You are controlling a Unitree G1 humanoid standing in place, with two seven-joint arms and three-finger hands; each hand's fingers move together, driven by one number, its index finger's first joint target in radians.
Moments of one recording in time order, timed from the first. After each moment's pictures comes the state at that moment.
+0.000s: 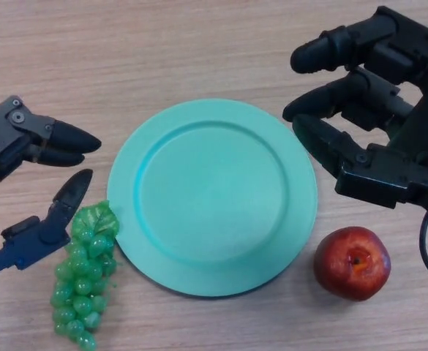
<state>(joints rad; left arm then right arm) 0.18 0.16 0.22 -0.84 0.17 0.08 -0.16 -0.31 -0.40 0.08 -1.00 0.59 0.84 -0.40</state>
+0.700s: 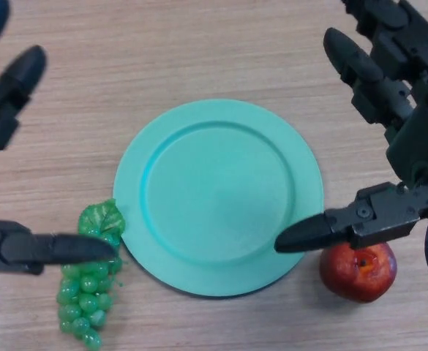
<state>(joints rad) 0.02 0.30 0.45 -0.99 -0.55 0.61 -0.18 -0.27 -0.40 0.11 -1.00 0.43 0.81 -0.24</state>
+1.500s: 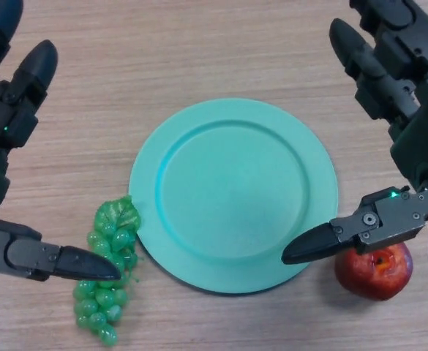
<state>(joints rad) 0.00 0.31 0.43 -0.98 -0.58 0.62 -0.16 -0.25 -0.38 0.09 -1.00 0.34 0.75 -0.15</state>
